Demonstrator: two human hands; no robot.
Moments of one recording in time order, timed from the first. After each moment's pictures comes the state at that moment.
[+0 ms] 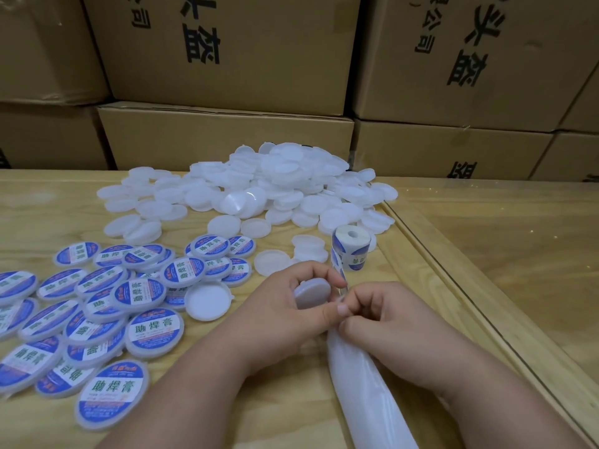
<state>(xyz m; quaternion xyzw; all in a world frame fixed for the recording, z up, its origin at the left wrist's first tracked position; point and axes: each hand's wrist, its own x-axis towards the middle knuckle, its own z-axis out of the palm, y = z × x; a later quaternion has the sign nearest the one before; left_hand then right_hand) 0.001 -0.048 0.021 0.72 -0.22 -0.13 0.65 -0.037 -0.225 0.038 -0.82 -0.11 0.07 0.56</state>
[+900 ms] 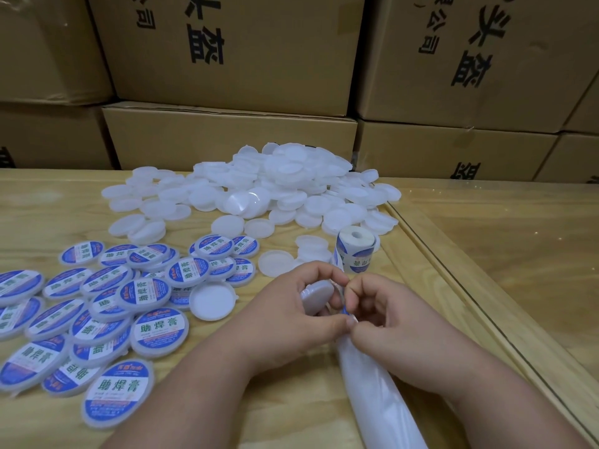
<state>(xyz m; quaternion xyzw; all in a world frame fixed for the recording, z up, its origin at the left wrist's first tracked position) 0.001 -0.047 0.019 0.73 -0.23 -0.15 0.63 -0.036 -0.227 0.034 -0.82 -0.13 0.06 0.56</state>
